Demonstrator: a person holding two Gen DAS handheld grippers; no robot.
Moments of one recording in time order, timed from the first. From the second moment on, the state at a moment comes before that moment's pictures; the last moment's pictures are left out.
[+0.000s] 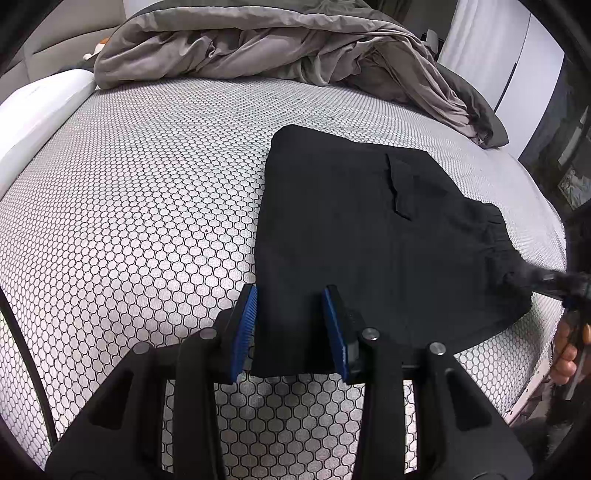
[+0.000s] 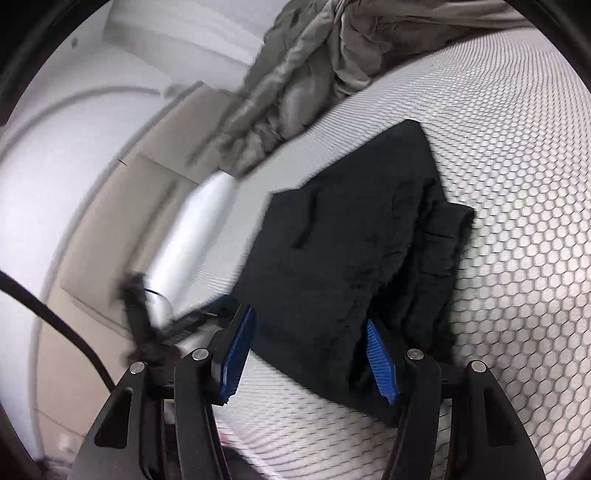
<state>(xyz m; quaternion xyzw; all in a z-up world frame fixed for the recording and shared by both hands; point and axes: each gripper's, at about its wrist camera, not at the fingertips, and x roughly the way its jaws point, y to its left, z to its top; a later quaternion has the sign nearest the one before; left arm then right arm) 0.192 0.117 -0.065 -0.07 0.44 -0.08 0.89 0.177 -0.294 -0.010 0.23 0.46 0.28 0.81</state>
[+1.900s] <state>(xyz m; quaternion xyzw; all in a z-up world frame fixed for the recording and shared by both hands) 0.151 0.096 -0.007 -0.05 0.32 -0.02 0.95 0.121 -0.292 0.035 0.10 0.35 0.16 0.92</state>
